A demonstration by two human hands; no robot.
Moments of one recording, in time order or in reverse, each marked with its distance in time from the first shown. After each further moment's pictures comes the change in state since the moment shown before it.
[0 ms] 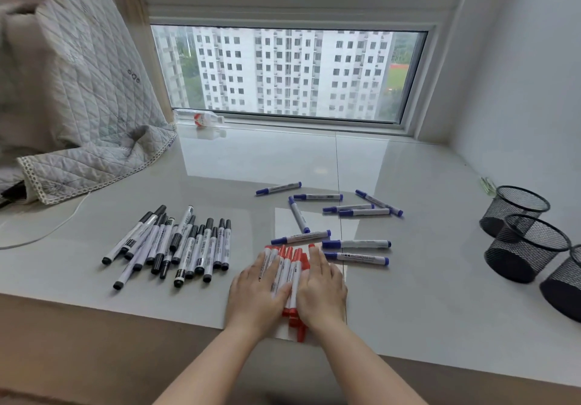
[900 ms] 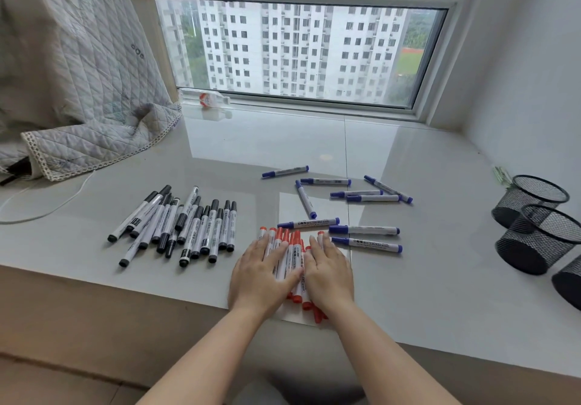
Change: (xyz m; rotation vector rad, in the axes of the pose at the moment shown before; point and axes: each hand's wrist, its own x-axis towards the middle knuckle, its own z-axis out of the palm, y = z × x) left_hand -0.004 0.003 -0.007 -0.077 0.028 -0.024; right_hand 0.013 0.010 0.001 -0.033 -0.061 -0.126
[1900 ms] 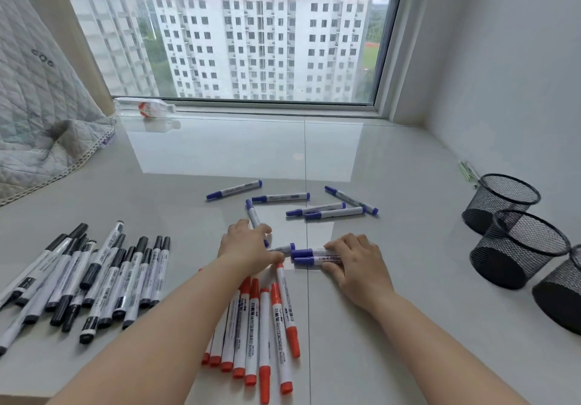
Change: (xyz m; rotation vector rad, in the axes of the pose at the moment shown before) left_hand 0.142 0.070 0.012 0.240 -0.288 0.010; right_hand 0.081 0.115 -0.080 -0.366 0.165 -0.226
